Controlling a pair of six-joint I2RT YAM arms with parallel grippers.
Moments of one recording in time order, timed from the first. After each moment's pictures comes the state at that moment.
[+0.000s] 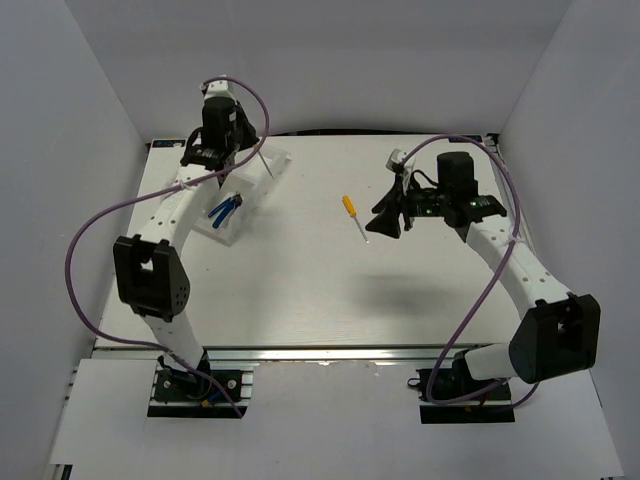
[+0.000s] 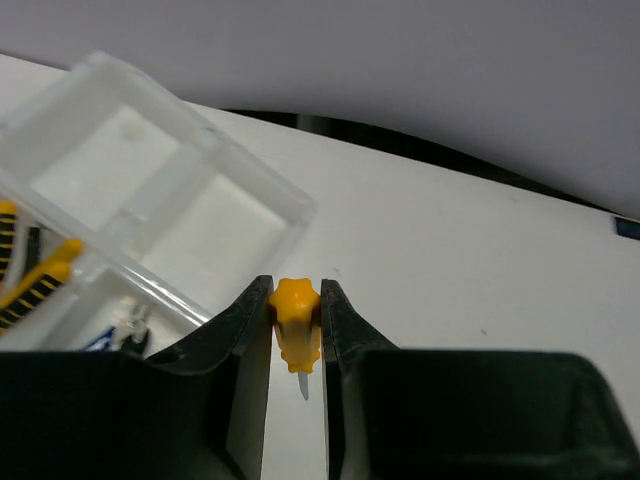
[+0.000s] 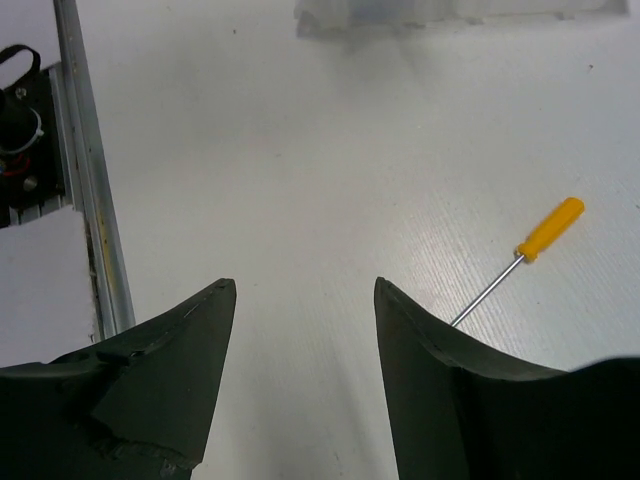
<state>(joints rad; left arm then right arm) -0.25 1.77 1.65 -0.21 -0.16 -0.42 0.29 1.37 1.16 -0.40 -0.95 -0.34</state>
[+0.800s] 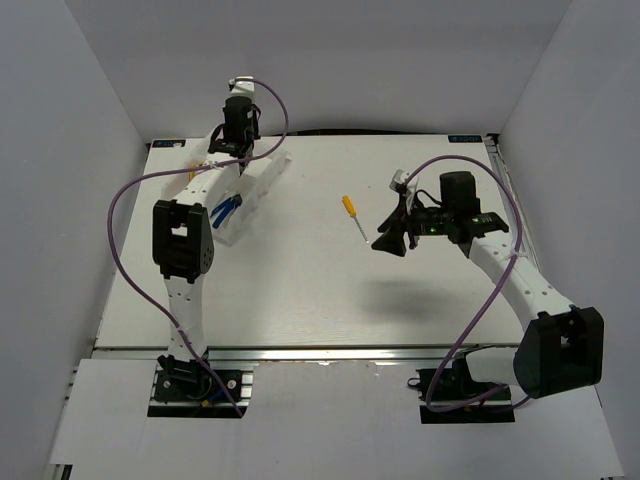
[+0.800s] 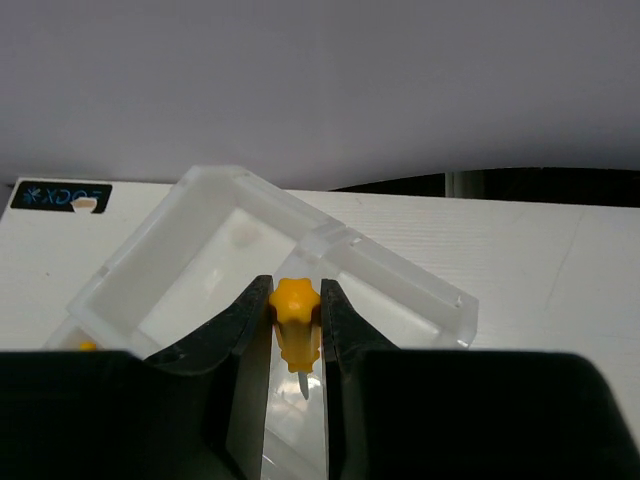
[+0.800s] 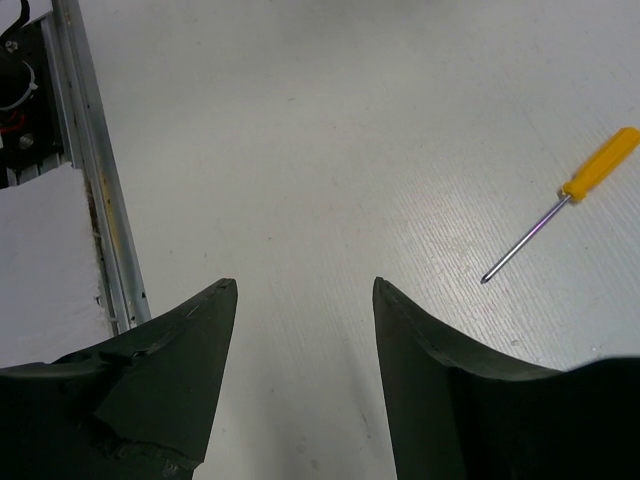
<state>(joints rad) -0.22 2.17 1.91 -0.02 -0.35 -0.01 0.27 1.28 1.00 -0.42 -0.94 -0.39</state>
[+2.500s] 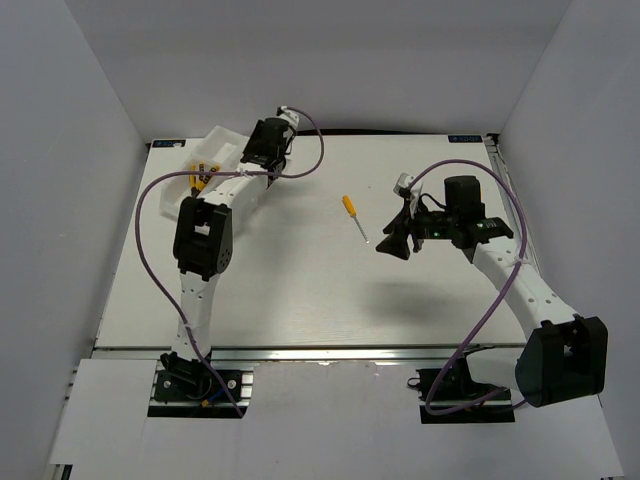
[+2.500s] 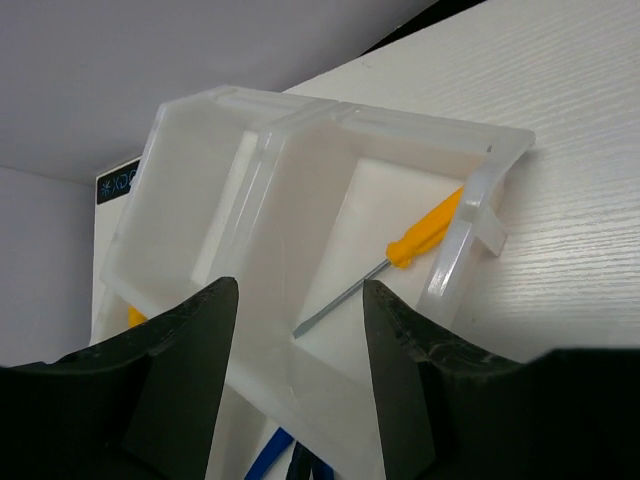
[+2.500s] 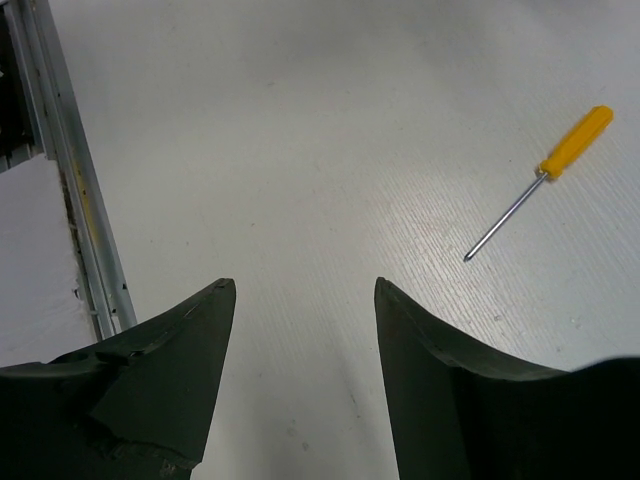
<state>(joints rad) -0.36 2.28 1.91 -0.10 -0.54 0.39 0.25 1.24 0.96 -0.43 -0.90 -0.42</state>
